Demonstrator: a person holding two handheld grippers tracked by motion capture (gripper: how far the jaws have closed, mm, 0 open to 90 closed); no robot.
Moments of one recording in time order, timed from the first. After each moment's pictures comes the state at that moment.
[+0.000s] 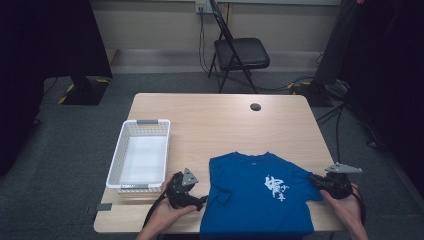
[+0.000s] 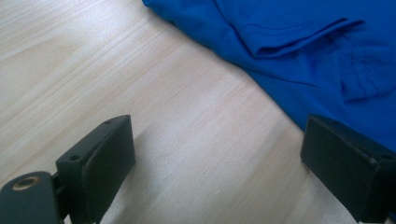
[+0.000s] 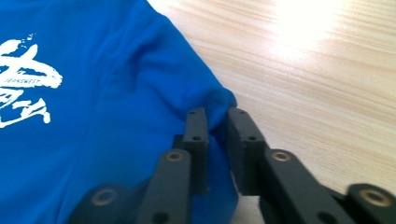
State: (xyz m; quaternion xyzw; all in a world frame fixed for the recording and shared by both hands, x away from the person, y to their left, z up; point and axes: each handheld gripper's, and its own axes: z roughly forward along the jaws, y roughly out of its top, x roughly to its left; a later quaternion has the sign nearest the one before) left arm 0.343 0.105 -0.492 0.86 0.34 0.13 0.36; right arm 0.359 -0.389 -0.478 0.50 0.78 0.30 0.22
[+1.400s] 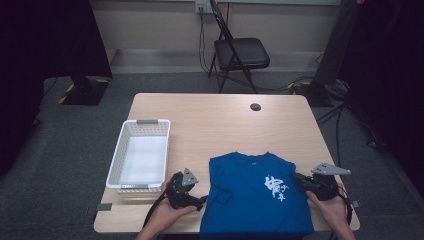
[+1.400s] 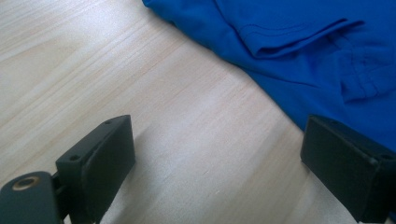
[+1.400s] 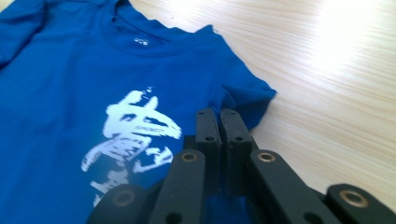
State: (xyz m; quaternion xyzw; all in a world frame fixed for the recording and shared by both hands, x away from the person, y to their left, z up) left arm 0.342 0.105 -0.492 0.86 0.34 0.13 0.36; right arm 0.344 -0.334 -0.454 0.45 0.79 0.36 0.21
